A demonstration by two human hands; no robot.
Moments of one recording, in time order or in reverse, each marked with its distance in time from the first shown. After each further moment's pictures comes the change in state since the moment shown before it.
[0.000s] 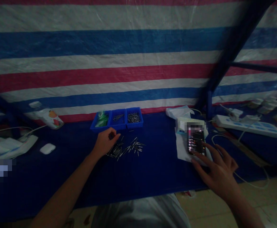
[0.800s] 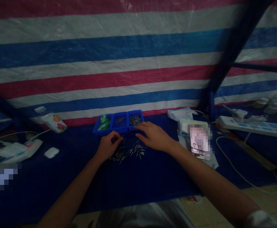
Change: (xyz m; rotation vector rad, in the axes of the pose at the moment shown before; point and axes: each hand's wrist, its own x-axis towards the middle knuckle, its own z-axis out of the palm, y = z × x) left_hand -0.001 0.006 -0.001 -0.117 -0.033 -0.031; right_hand 0.170 -0.145 0.023 0.624 -0.286 -0.471
